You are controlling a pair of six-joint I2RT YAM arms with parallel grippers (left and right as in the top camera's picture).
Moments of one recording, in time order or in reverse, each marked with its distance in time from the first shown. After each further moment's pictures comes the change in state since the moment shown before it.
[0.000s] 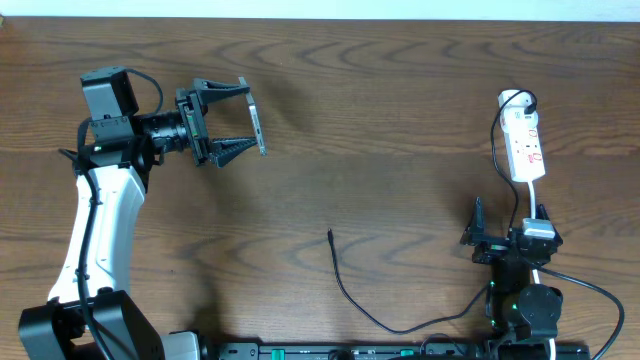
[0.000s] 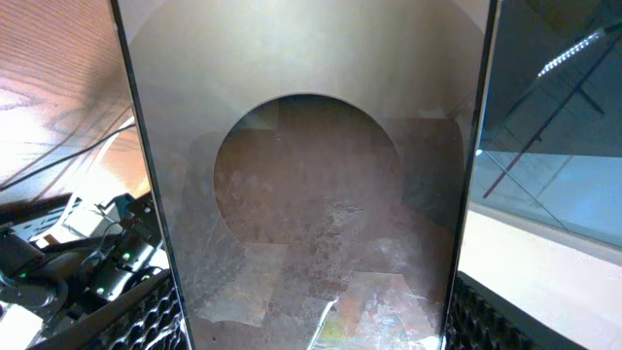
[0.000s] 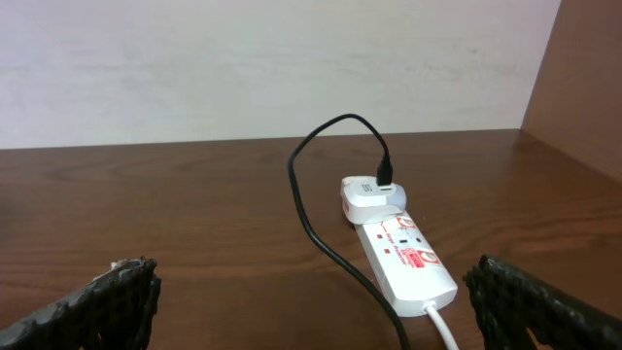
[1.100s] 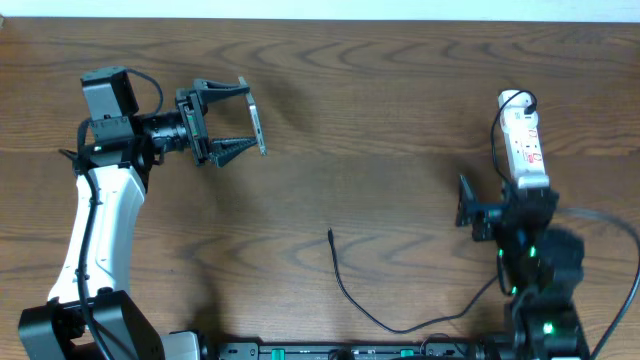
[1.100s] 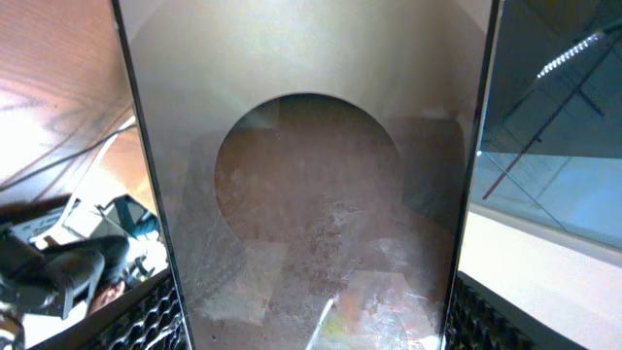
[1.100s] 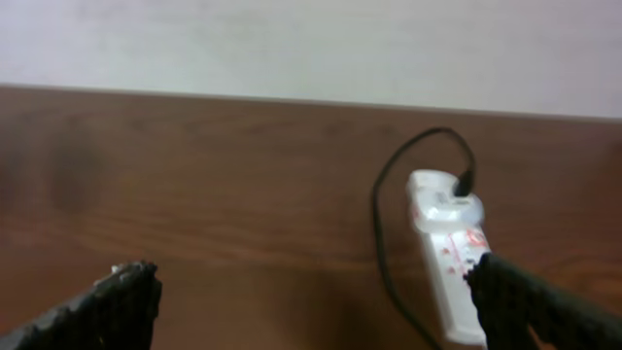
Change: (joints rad) left arm 0.000 0.000 0.001 0.003 -0.005 -0.003; right arm 0.000 0.554 0.418 -0.098 -0.214 -0.043
